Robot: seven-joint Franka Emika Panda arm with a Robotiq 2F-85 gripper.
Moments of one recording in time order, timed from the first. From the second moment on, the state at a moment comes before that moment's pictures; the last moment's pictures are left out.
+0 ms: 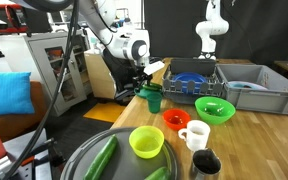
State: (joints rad) arm 0.16 1.01 0.23 -1.33 -0.21 2.40 -1.36
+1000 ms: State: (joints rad) arm 0.22 1.01 0.18 -1.29 -0.31 2.37 -1.43
